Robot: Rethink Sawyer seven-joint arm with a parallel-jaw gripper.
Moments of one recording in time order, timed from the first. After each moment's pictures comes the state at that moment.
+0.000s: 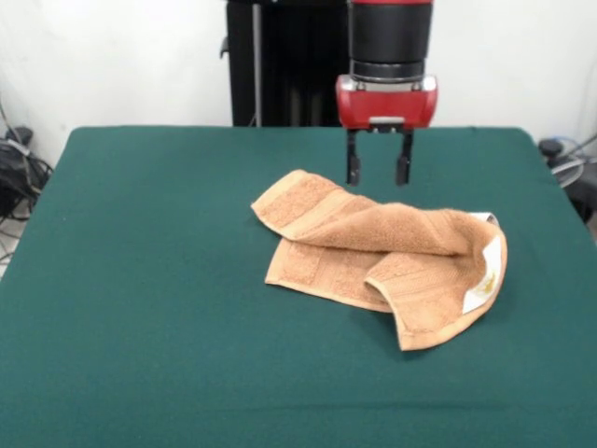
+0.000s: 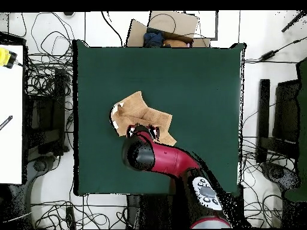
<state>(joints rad) -0.29 -0.74 0.12 2.05 0.04 0.01 1.52</state>
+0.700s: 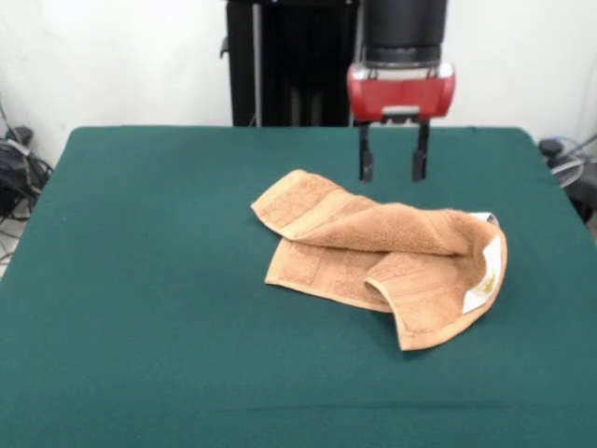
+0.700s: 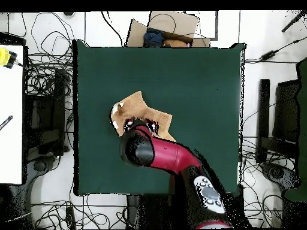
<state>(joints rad) -0.32 -0.77 0.18 2.03 0.08 0.04 1.52</state>
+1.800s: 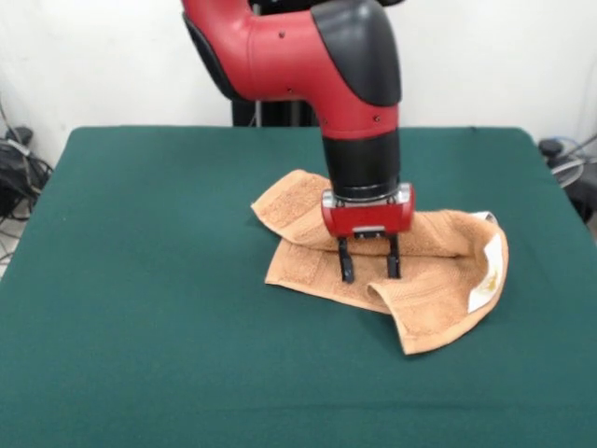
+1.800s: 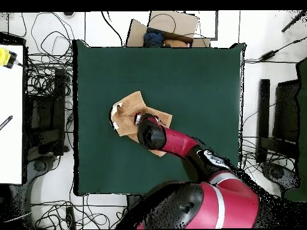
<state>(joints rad) -0.46 -0.40 0.28 1.84 -0.02 -0.05 1.52</state>
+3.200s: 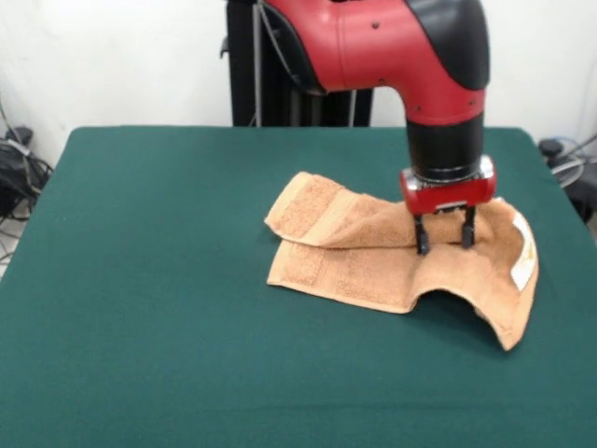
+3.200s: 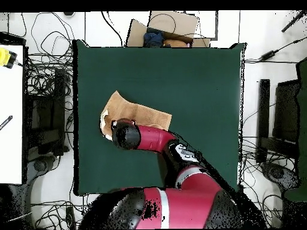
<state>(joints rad) -0.27 -0.45 0.25 1.84 0.00 0.12 1.52</state>
